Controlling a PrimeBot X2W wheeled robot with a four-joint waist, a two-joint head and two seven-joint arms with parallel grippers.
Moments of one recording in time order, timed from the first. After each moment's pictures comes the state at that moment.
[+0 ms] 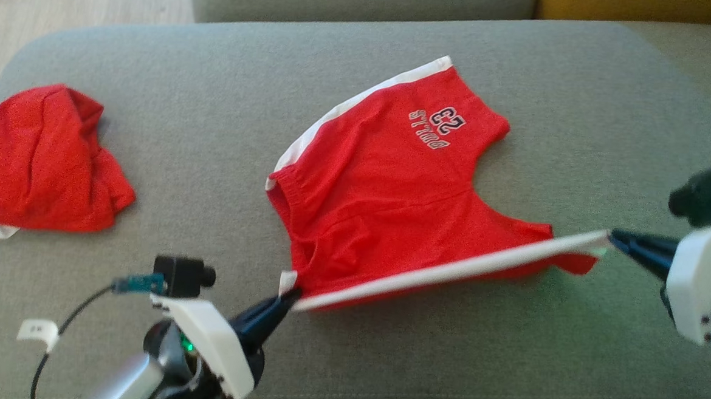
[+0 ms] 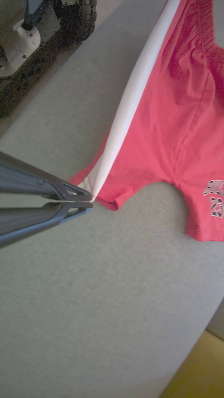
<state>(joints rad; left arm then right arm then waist) -0.17 0.39 -0.70 0.17 -1.03 -0.11 0.13 -0.55 -1.02 0.95 0.03 0.92 0.13 0.44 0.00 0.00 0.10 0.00</state>
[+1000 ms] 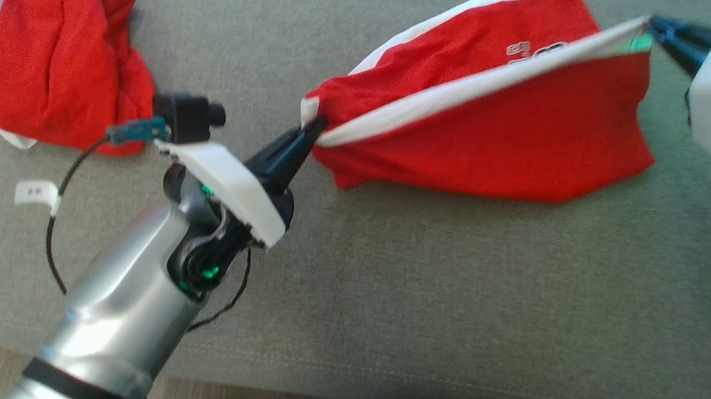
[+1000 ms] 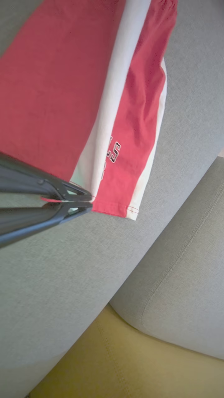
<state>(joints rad) -0.58 0.26 -0.66 0.30 -1.01 -0.12 0.07 -1.05 -0.84 0.96 0.28 0.80 0.13 0.46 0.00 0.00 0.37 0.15</state>
